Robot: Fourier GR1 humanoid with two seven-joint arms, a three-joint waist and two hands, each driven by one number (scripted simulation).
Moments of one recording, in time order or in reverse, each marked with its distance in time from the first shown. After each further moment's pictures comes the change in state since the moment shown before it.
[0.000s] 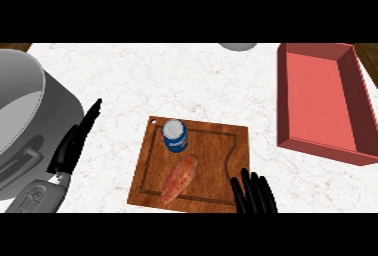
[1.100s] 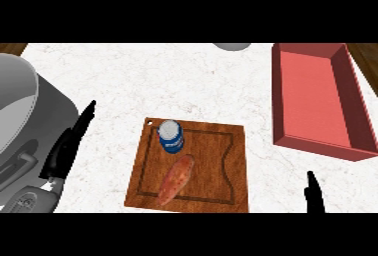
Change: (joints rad) left arm 0.038 0.049 -0.026 -0.074 0.045 0.041 0.031; right arm -0.043 -0.072 -0.547 0.397 -1.076 -0.229 -1.243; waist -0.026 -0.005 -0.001
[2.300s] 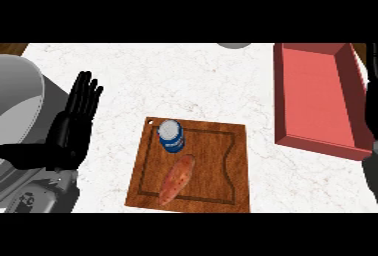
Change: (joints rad) left arm -0.041 -0.166 0.086 -0.289 0.241 0.099 -0.018; right arm -0.756 -0.340 -0.267 -0.008 -0.732 0.378 0.658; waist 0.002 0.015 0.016
